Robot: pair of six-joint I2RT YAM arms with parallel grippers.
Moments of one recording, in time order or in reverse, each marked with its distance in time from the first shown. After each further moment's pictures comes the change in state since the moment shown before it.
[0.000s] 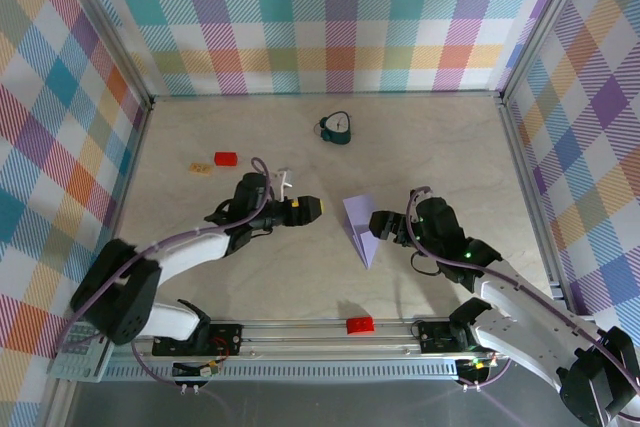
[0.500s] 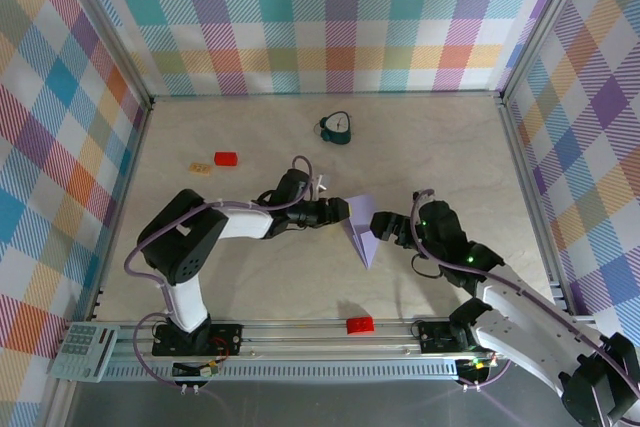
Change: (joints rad) left arm -0.102 0.426 0.220 0.116 0.101 -0.190; right arm -0.005 -0.048 -0.034 0.007 -0.005 0.041
